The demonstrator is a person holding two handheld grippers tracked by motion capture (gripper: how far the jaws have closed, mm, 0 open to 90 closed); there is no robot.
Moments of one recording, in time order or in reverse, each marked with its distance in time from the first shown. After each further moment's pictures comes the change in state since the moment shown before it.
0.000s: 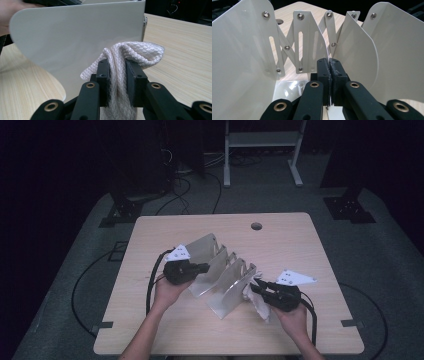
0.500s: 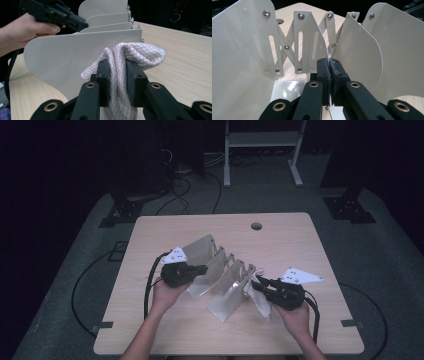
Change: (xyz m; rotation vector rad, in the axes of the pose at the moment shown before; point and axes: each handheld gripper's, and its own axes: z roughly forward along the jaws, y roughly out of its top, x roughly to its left) left arm -0.001 -0.006 -0.005 -0.018 0.000 -0.017; right arm 0.001 0.010 -0.011 -0.061 0.037 0.006
